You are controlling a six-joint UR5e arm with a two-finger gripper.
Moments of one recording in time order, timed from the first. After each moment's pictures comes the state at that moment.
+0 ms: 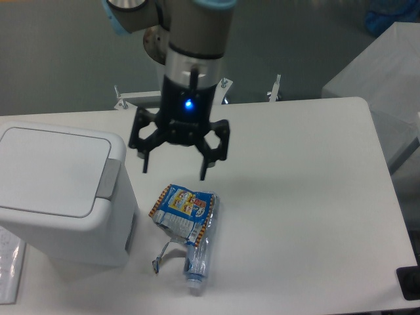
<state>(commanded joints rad) 2.34 -1.74 -1.44 -1.15 1.22 0.30</state>
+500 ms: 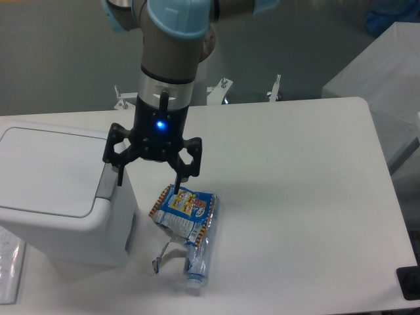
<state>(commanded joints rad) 2.29 -1.76 -1.48 -1.08 1.22 0.24</state>
